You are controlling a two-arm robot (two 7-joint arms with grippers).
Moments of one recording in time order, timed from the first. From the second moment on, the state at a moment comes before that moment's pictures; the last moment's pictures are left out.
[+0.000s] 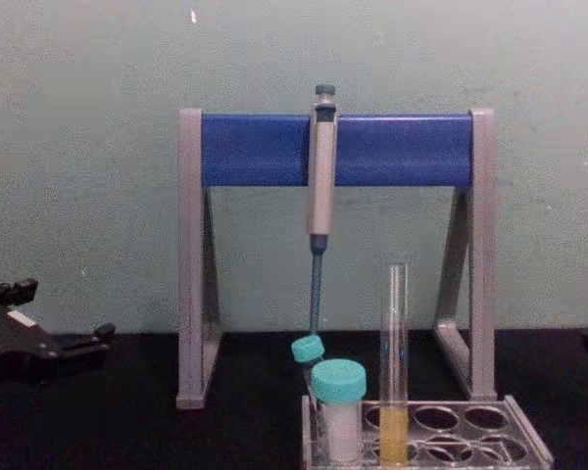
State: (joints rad) left arm -0.20 0.60 0.45 -1.41 -0.25 -0.12 0.03; right arm 0.20 0.60 -0.45 -1.41 0.25 -0.12 -0.03
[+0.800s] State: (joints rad) left arm -0.20 0.60 0.45 -1.41 -0.25 -0.12 0.03; right arm 0.20 0.60 -0.45 -1.41 0.25 -0.12 -0.03
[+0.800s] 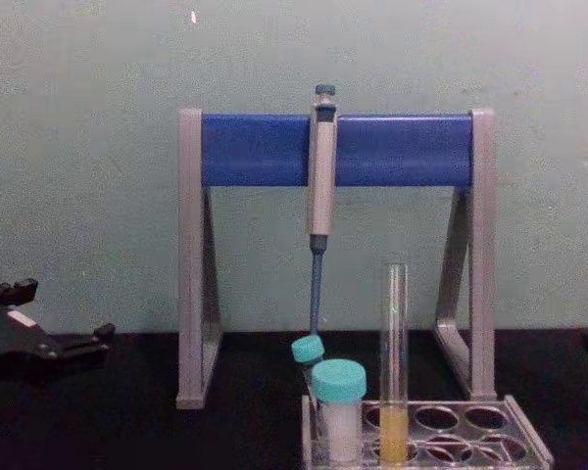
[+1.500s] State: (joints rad) left arm -0.20 0.60 0.45 -1.41 -0.25 -0.12 0.03; right arm 0.20 0.60 -0.45 -1.41 0.25 -0.12 -0.03
